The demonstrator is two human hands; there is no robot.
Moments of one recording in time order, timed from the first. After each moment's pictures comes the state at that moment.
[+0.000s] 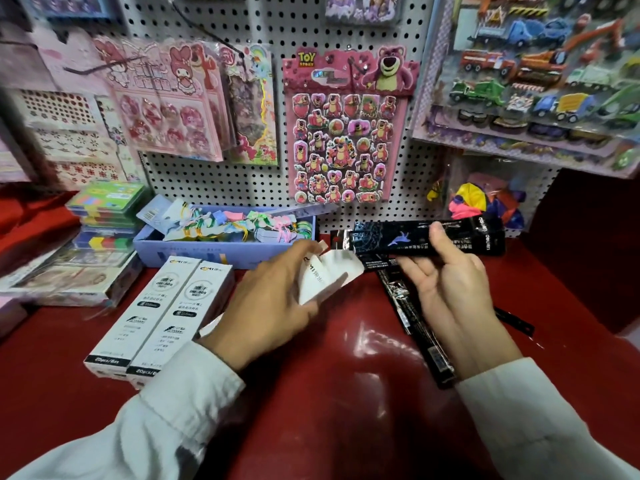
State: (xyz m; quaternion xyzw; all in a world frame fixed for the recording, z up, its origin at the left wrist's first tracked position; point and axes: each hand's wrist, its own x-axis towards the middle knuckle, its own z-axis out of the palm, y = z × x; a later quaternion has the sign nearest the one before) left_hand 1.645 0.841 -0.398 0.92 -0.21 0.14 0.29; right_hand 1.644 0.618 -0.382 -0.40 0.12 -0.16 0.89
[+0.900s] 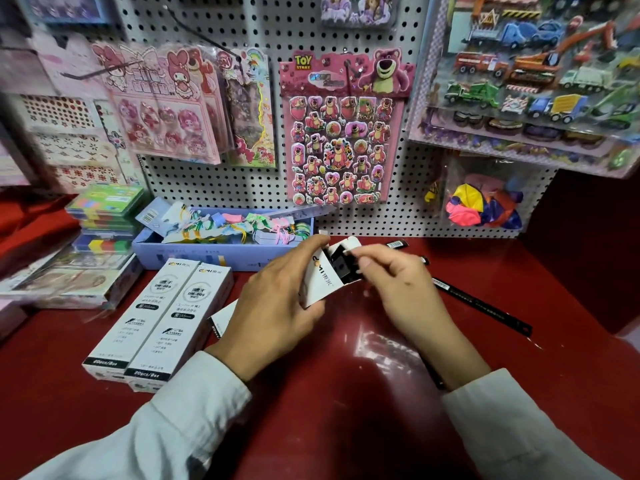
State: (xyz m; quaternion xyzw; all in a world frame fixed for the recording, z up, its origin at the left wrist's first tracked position) left_hand 1.638 0.831 -0.404 0.91 -0.23 0.23 0.27; right_hand 1.639 0.644 -0.399 -0.78 -0.08 -0.13 0.61
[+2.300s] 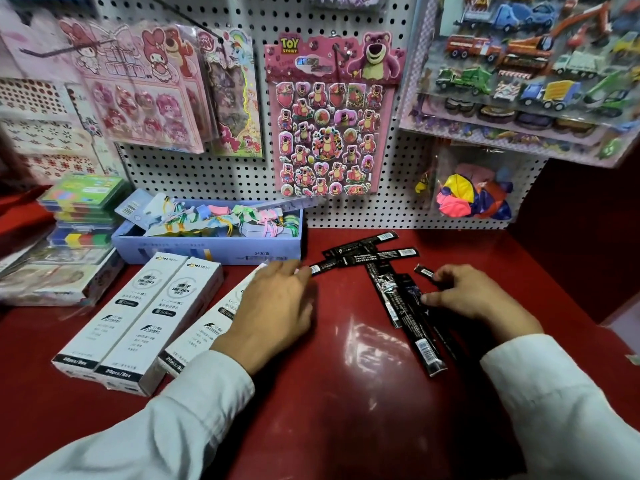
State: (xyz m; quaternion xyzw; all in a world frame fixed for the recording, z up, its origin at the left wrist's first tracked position) left_hand 1.664 0.817 -0.436 0.97 -0.22 0.12 0.05; right_hand 1.667 0.516 -0.423 -0.95 0.18 0.08 0.22
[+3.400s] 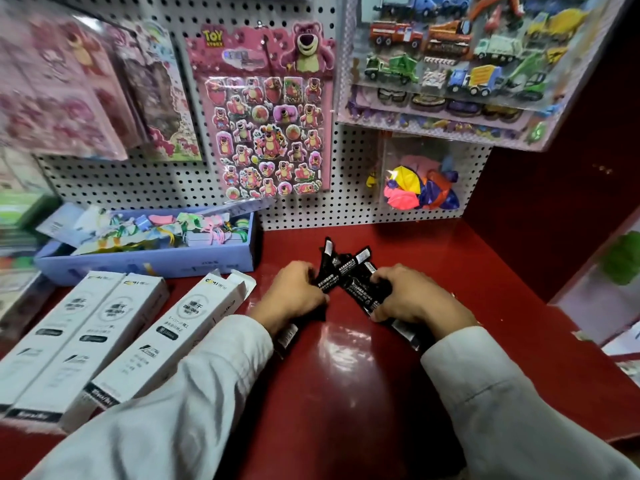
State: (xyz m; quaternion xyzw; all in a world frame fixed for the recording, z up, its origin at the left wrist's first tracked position) left_hand 1.720 0.716 -0.459 0.89 -0.07 -0.15 0.42; right_hand 1.665 0.531 -0.424 -0.97 0.12 0.15 0.17
